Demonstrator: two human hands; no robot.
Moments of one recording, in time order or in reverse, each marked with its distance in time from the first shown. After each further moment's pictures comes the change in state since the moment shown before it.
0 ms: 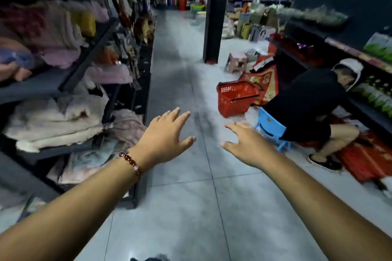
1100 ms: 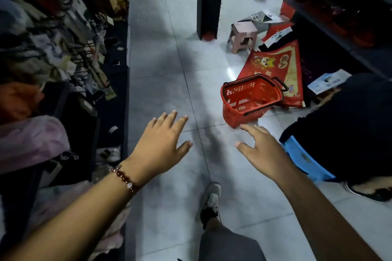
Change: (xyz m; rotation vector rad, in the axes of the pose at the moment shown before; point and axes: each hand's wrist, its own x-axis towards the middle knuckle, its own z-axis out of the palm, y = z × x) left_hand 0.597 -0.208 0.109 -0.002 -0.174 0.013; right_hand 0.599 0.145 -0.017 0.256 0.019 0.242
